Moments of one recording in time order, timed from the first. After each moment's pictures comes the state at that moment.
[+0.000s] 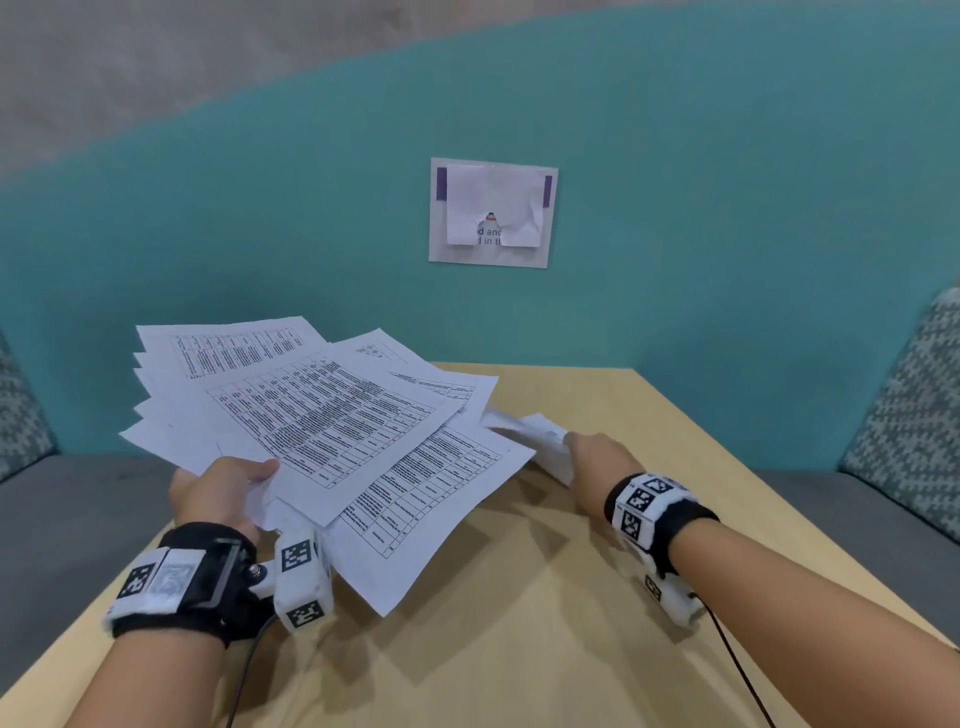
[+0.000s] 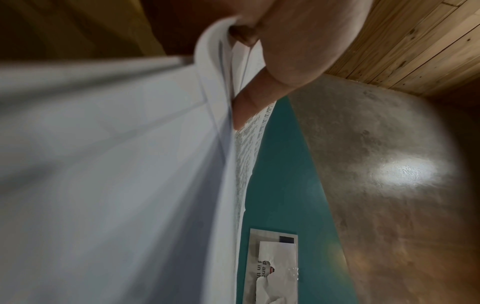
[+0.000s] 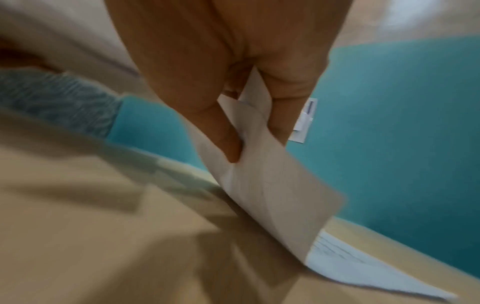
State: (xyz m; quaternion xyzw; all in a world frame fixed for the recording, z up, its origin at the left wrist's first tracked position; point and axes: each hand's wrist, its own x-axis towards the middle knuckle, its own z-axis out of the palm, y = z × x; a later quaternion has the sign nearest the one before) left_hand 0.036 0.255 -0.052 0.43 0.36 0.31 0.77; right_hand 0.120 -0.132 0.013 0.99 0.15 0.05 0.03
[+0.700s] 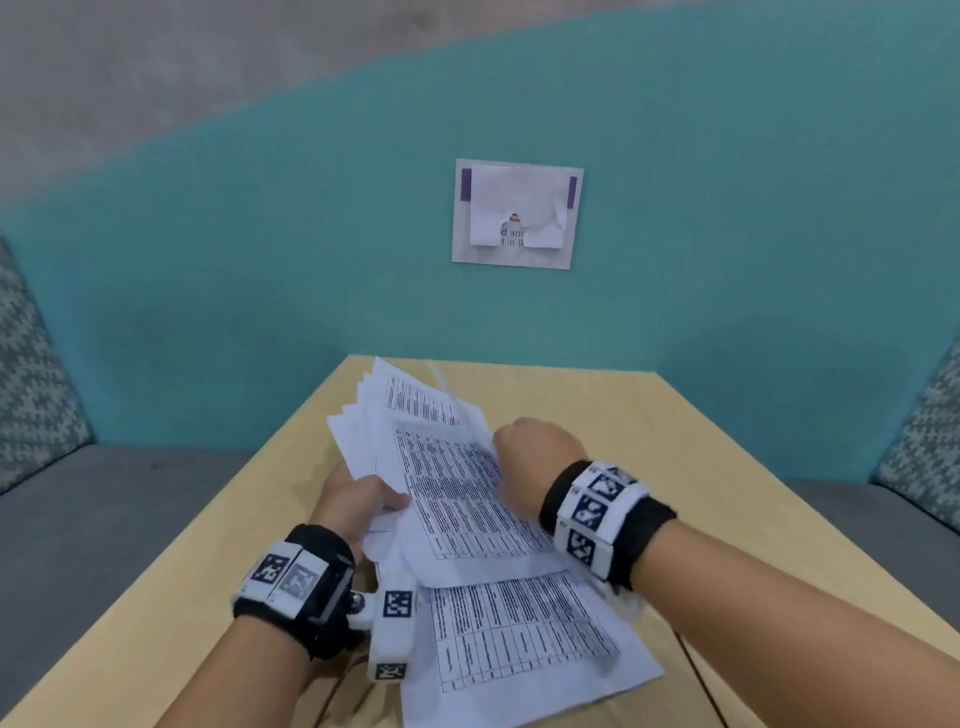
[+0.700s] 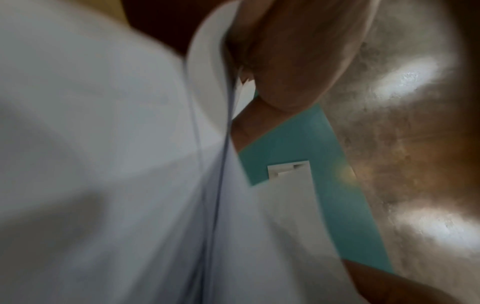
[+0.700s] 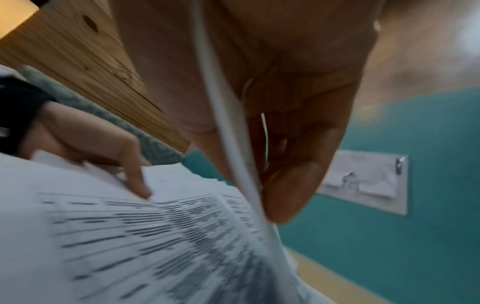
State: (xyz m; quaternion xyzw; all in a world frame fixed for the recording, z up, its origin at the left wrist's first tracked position) left_hand 0.022 0.150 -0.030 0.64 0.18 0.11 0.74; right_hand 0.043 -0.045 0.061 0.96 0.25 0.08 0.02
